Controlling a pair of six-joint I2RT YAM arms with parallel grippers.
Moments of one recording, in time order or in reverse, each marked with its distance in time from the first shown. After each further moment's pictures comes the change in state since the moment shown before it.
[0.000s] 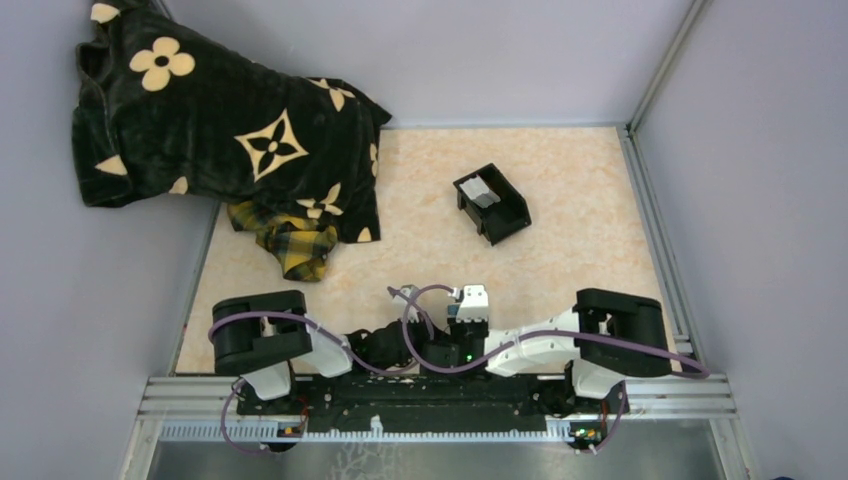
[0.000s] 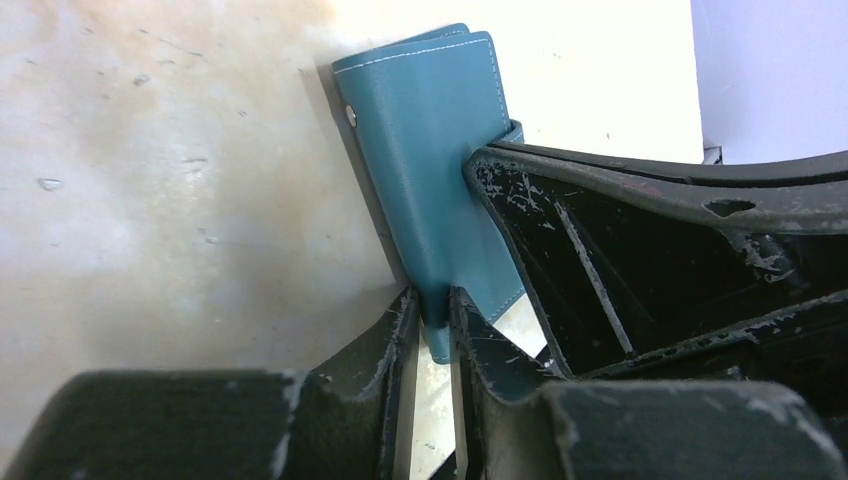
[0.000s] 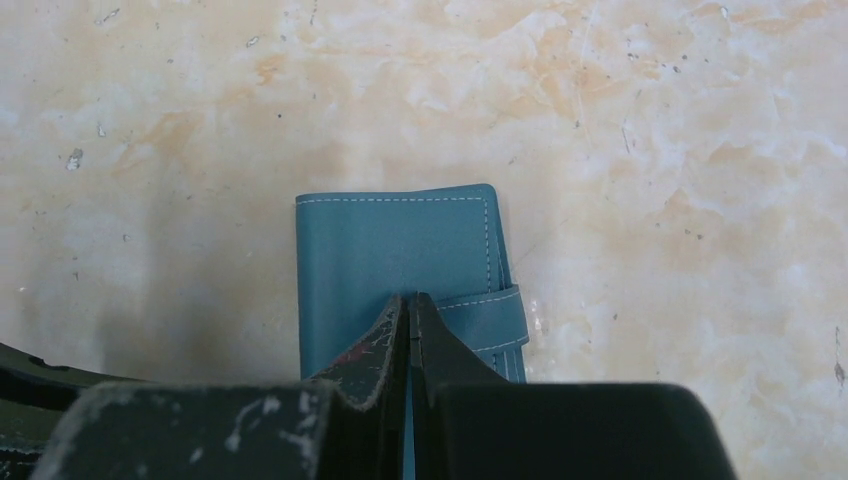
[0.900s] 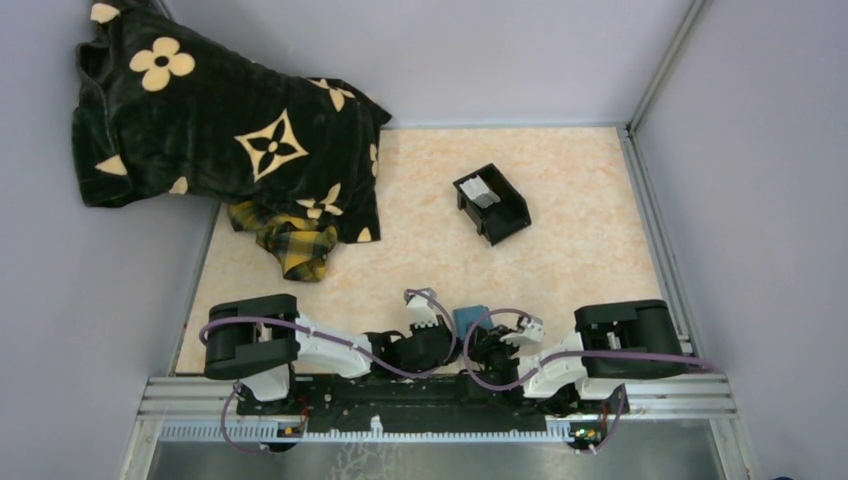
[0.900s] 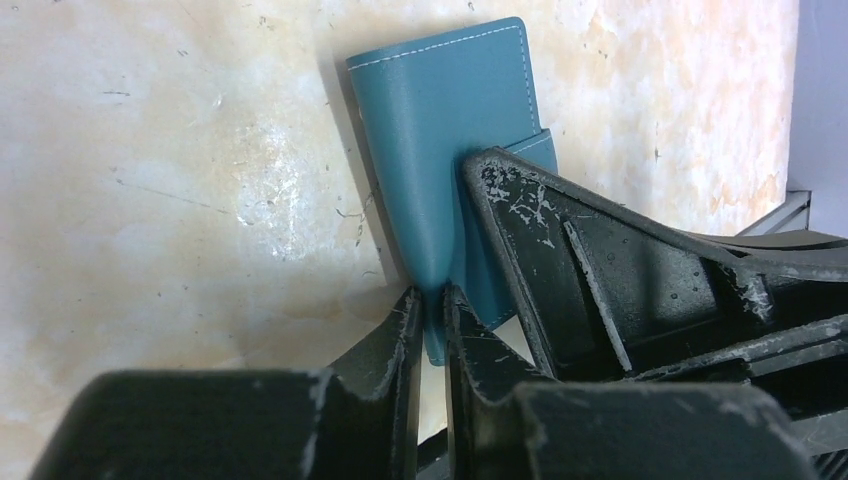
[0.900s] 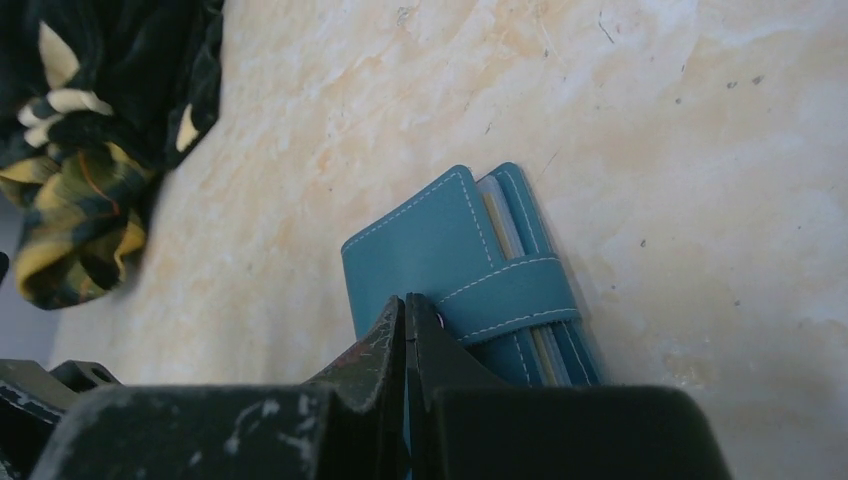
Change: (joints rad) left arm -0.110 -0.037 0.257 -0.539 -0.185 -0.167; right arm 0.157 -0.071 -0.394 0.435 0.239 0.645
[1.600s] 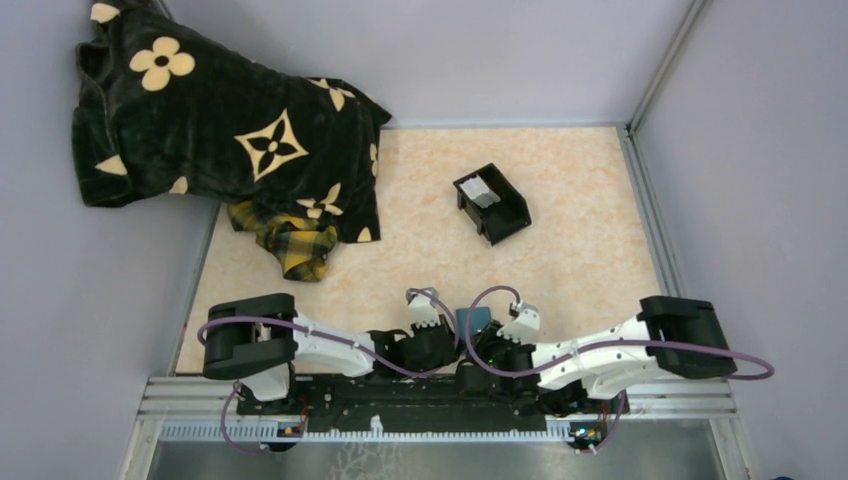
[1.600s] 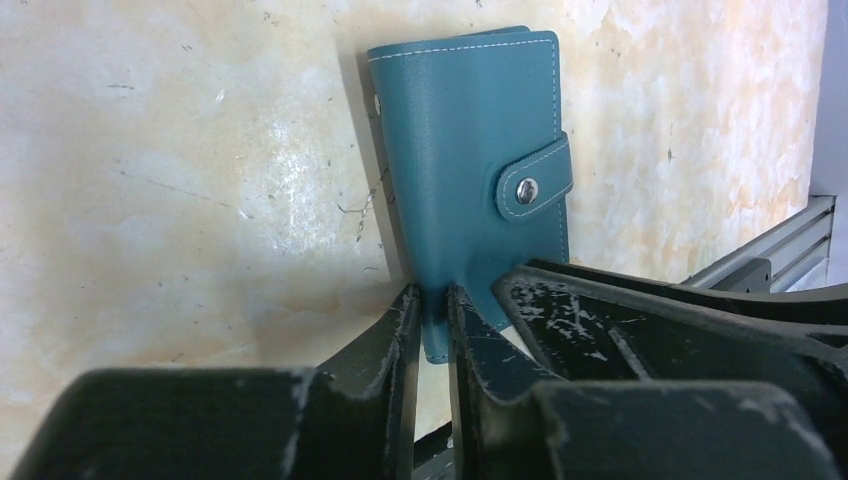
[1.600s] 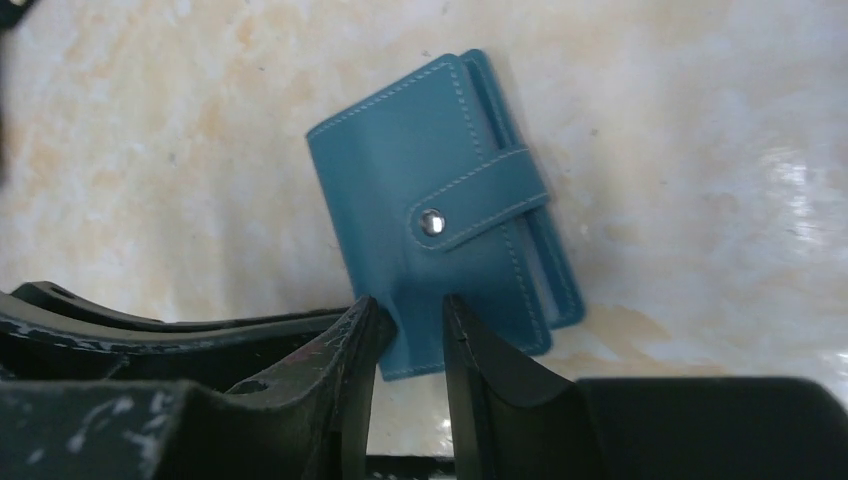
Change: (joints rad) left arm -0.006 -0.008 0.050 -0.112 -0.029 -0.026; right arm -0.012 -0.240 0.175 -0.501 -0.306 0.021
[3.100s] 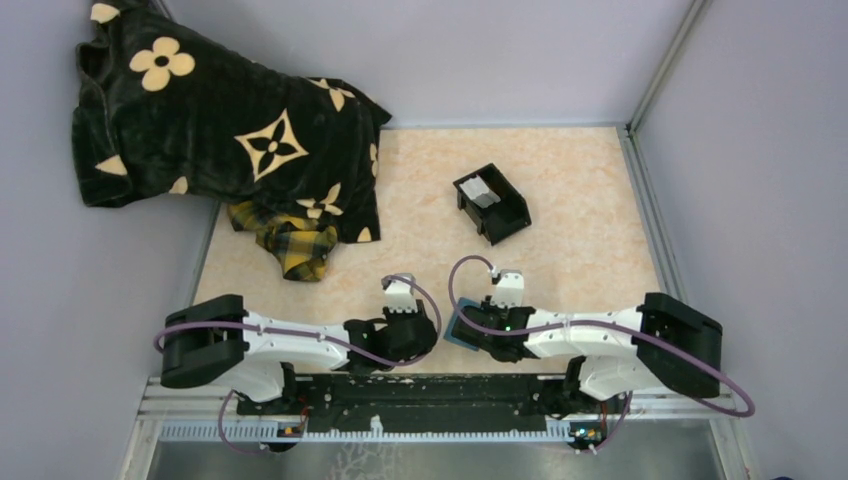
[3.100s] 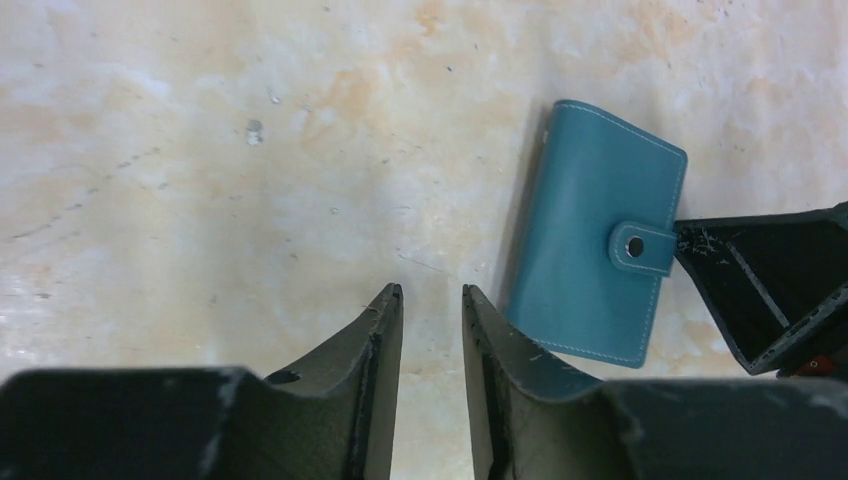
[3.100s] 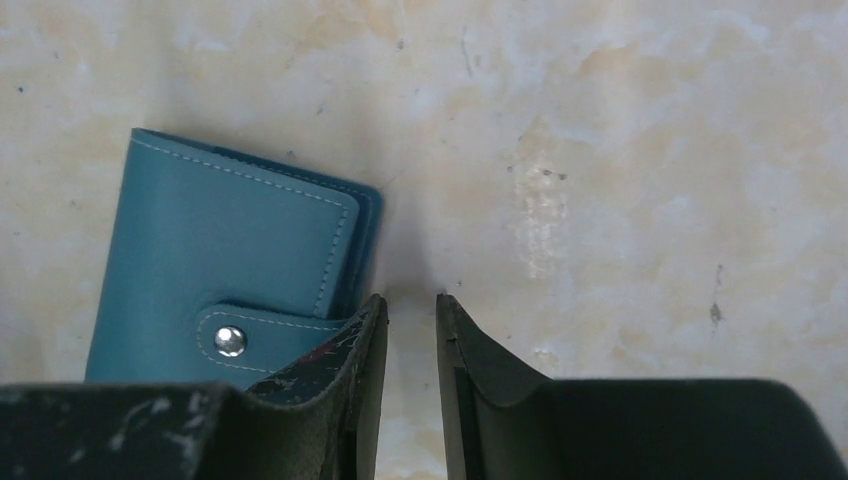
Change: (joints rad) left arm 0.065 -0.214 -0.020 -0.295 -0.144 0.168; right arm -0.407 -0.006 0.076 -0.039 -0.246 -0.737
